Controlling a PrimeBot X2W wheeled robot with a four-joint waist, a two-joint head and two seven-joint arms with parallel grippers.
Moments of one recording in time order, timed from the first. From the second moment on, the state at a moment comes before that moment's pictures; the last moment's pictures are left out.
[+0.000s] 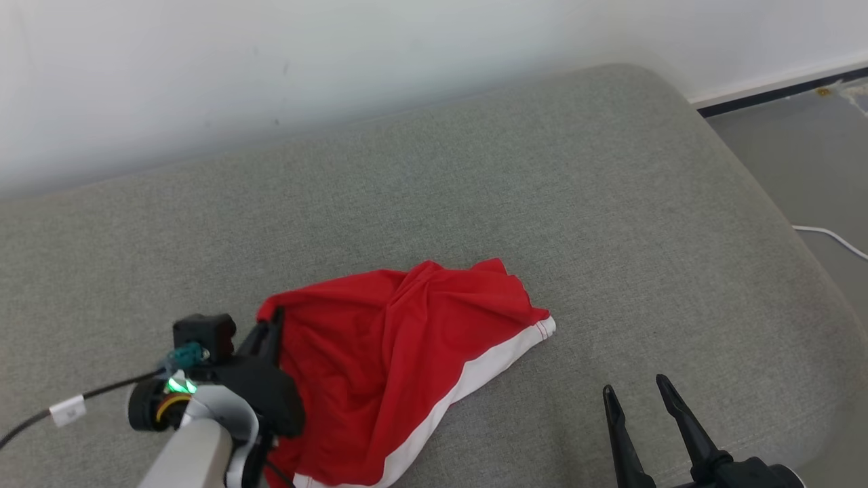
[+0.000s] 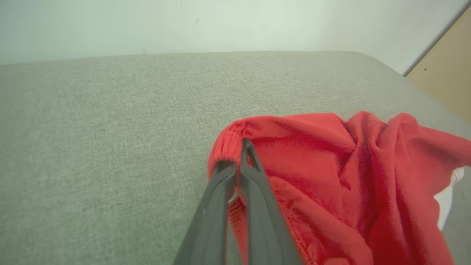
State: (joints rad) left arm -0.46 0.18 -0.32 0.62 -0.51 -0.04 -0.06; right arm 0.10 -0.05 0.12 0.05 0.08 0.13 -0.26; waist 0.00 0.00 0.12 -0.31
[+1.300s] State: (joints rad) left arm -0.58 0.28 -0.32 0.83 -0.49 -0.05 -0.18; right arm 0.08 -0.05 0.14 0.08 0.08 0.13 -0.26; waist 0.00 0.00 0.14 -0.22
